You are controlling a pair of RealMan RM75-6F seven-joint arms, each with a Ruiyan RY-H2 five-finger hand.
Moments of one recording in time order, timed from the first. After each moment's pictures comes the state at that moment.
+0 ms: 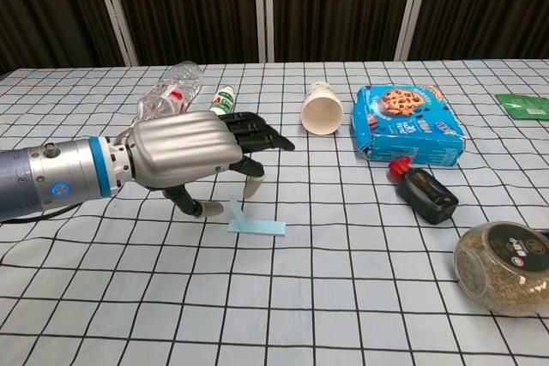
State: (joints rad) left arm -0.87 -1.69 0.02 -1.06 1.85 1.00 0.07; right arm 0.08 -1.03 0.12 -1.65 -1.43 1.51 -0.04
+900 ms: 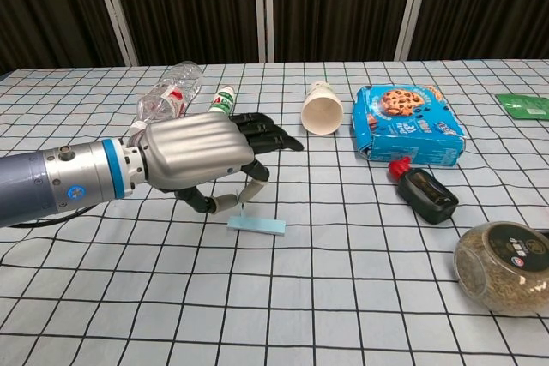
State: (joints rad) left arm -0.90 -1.71 0.03 -1.08 1.78 1.00 0.13; right arm 0.08 -1.02 0.12 -1.64 -1.44 1.51 -0.02
